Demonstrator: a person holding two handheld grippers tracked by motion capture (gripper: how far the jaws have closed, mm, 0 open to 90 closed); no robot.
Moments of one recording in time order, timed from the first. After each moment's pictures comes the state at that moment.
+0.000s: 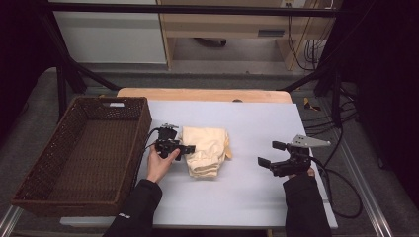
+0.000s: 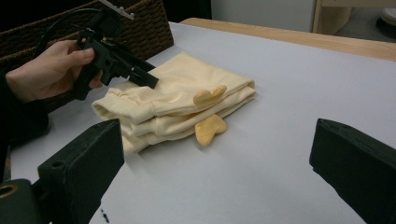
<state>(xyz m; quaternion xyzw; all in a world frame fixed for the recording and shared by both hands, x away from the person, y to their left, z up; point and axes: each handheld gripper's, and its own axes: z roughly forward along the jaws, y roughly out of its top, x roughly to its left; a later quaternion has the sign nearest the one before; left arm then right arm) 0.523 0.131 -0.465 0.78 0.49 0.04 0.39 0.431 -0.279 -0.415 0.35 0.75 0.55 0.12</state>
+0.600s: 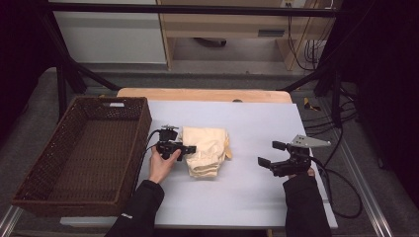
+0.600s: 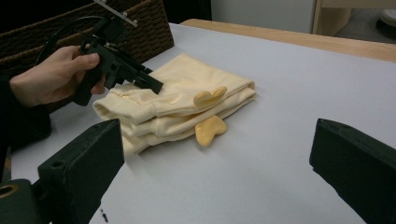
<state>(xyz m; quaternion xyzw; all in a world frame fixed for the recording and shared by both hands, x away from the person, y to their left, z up) 0.523 0.128 -0.472 0.76 0.50 0.02 0.40 0.430 -0.279 -0.415 0.35 0.75 0.55 0.12</state>
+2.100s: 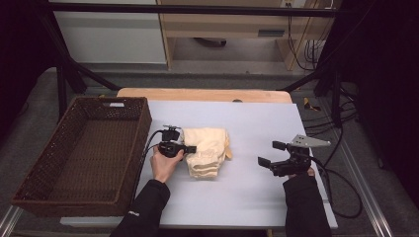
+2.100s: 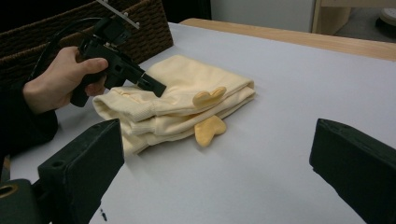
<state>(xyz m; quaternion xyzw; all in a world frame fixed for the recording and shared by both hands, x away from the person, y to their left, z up) 0.524 0.124 -0.471 0.76 0.50 -0.02 0.41 0.431 -0.279 -0.415 0.36 0.75 0.55 0.12</state>
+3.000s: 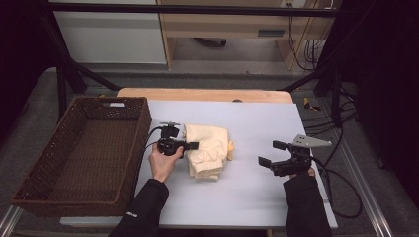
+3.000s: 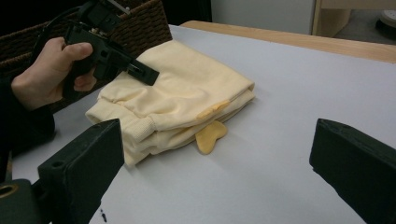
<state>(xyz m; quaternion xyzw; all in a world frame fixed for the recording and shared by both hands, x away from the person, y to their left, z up) 0.515 0.122 -0.446 0.75 0.47 -0.03 0.46 0.430 -0.280 -0.414 0.36 0.74 0.55 0.12</state>
